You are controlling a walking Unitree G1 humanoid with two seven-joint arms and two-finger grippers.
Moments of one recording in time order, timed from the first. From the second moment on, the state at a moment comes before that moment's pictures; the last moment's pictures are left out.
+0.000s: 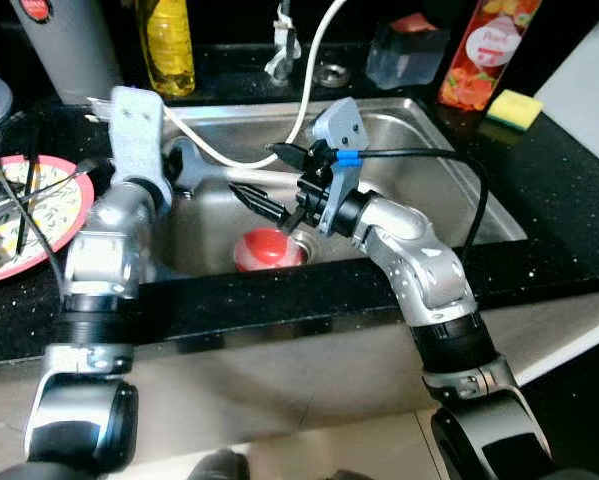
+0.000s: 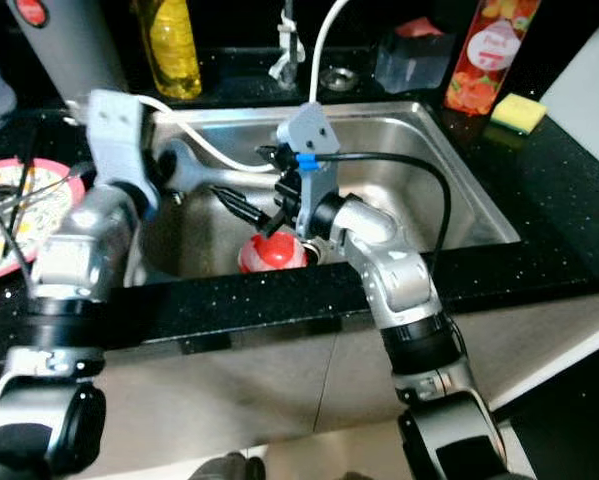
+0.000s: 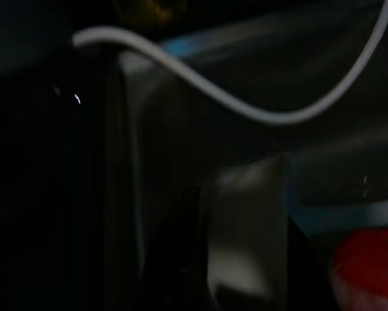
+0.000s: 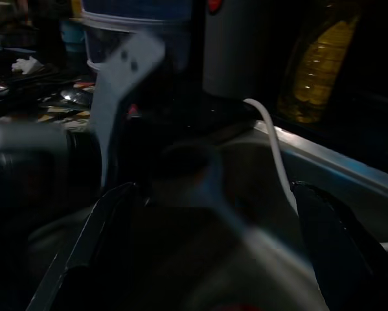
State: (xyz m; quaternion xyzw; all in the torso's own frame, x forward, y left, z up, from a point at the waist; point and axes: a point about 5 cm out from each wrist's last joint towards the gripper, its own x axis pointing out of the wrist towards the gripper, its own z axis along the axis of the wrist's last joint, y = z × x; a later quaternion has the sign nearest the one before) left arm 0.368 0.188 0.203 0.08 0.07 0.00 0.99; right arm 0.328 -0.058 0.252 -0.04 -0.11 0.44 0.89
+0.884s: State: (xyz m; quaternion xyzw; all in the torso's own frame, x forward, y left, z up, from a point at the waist) left arm 0.338 0.161 0.237 0.08 0.01 0.03 1.00; right arm 0.334 -0.039 0.263 0.03 -0.12 0.40 0.91
